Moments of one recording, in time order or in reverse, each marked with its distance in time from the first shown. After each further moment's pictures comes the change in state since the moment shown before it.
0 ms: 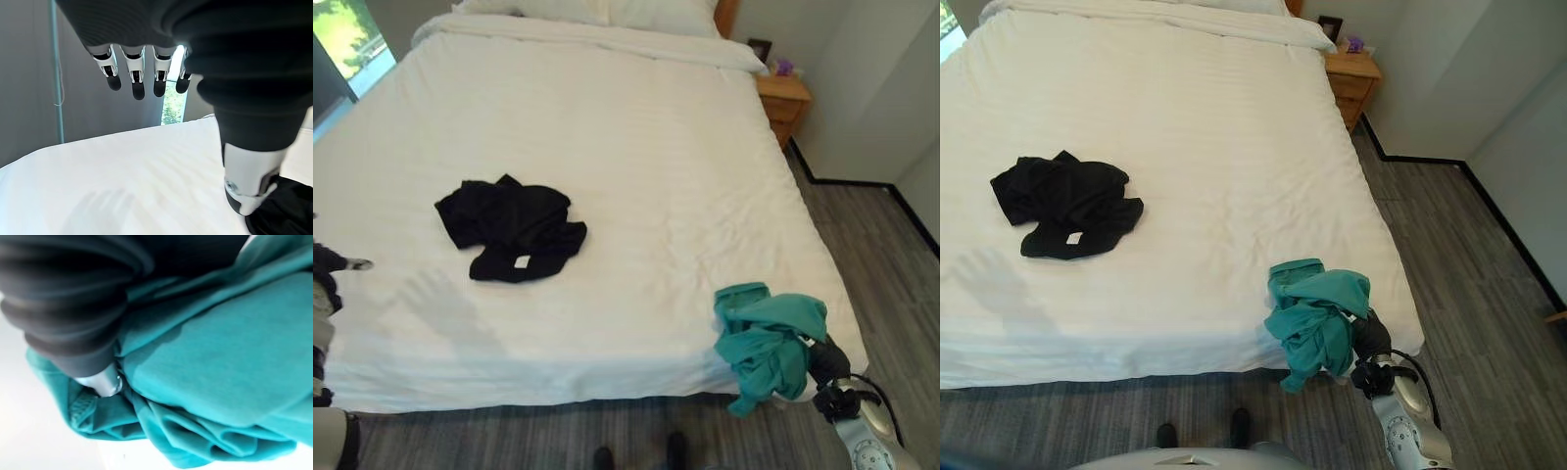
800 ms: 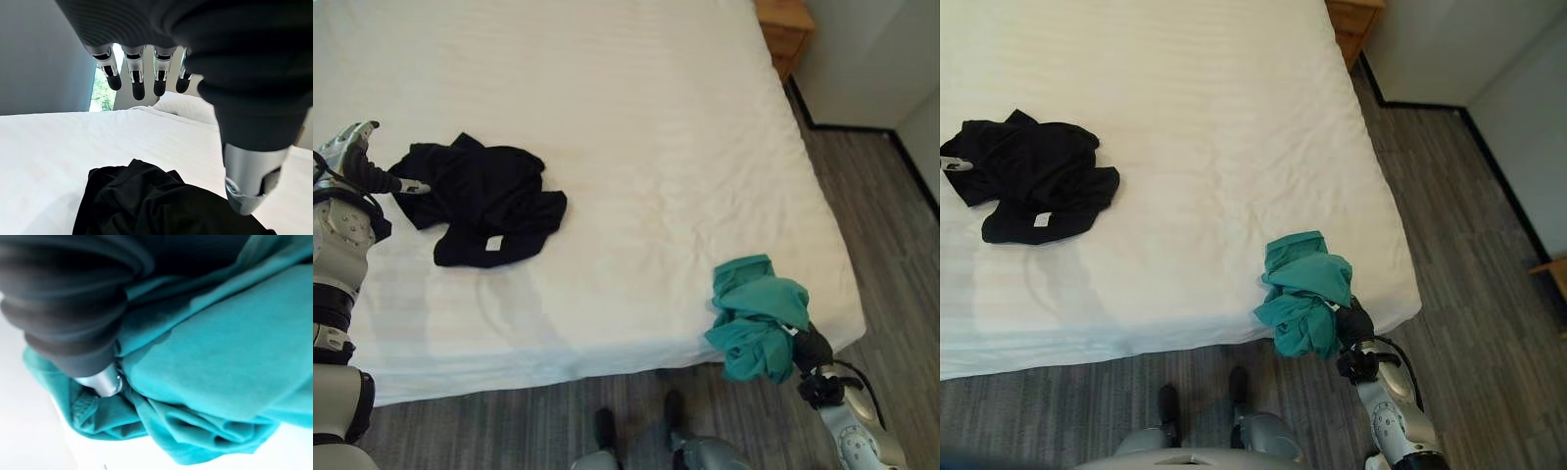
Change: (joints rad) left arm -0.248 -0.072 -0.201 -0.164 -0.151 -0.063 0.013; right arm -0.074 0.000 0.063 -0.025 0.000 -0.006 0.000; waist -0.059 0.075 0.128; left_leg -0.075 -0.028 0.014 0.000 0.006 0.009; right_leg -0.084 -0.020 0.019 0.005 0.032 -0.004
